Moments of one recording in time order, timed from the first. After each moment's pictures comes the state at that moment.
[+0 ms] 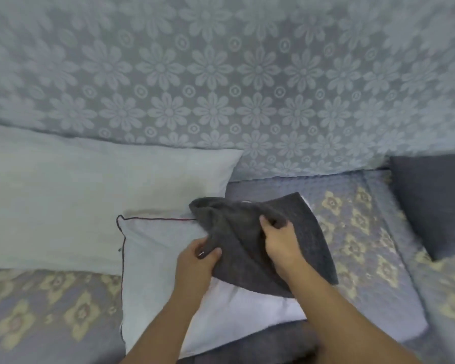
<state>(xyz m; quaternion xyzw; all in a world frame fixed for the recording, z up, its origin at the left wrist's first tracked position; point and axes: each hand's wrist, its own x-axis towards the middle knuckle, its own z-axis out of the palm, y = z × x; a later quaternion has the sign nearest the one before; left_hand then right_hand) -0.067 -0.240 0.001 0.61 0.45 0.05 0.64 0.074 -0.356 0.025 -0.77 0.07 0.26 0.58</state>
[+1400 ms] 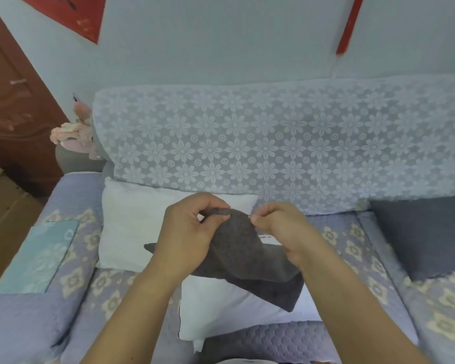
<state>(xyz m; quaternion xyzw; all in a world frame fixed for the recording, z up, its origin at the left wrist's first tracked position) -0.200 -0.267 0.407 0.82 0.22 0.26 0.46 -0.051 -0.392 0.370 -0.76 -0.13 0.34 0.54</state>
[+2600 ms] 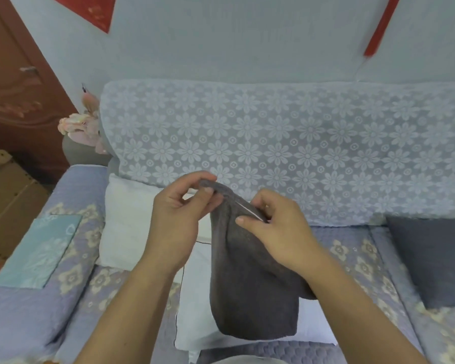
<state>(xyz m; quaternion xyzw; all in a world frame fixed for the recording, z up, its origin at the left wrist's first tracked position) -0.153 -0.225 0.413 0.61 0.23 0.34 0.67 -0.036 -0.358 0.402 -0.76 -0.39 0.18 0.49</state>
